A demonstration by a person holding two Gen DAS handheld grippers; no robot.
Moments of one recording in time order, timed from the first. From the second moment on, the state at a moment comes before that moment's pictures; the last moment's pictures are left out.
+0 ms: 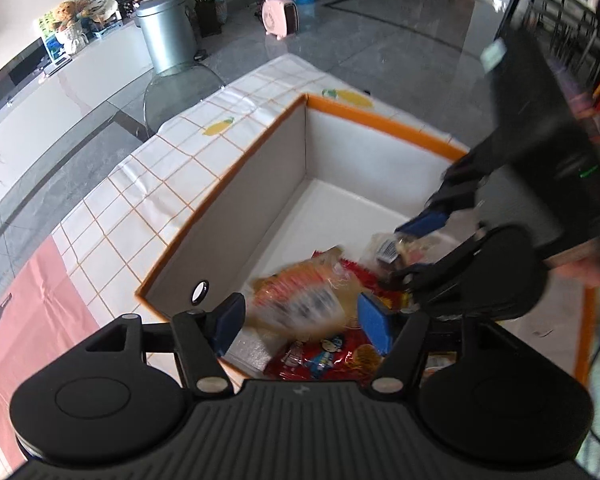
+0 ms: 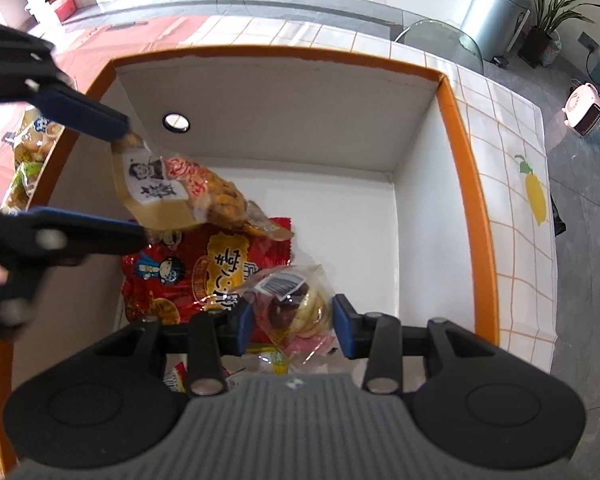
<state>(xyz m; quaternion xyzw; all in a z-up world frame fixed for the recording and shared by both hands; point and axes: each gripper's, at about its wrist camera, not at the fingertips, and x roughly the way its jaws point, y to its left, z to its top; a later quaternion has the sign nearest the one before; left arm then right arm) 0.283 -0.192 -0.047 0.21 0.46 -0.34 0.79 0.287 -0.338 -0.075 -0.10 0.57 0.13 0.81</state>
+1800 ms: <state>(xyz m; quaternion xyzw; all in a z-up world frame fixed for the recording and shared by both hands) 0.094 0.071 -0.016 -0.04 0.39 -0.08 0.91 0.097 -0.181 0.016 0.06 0.35 0.13 0.93</state>
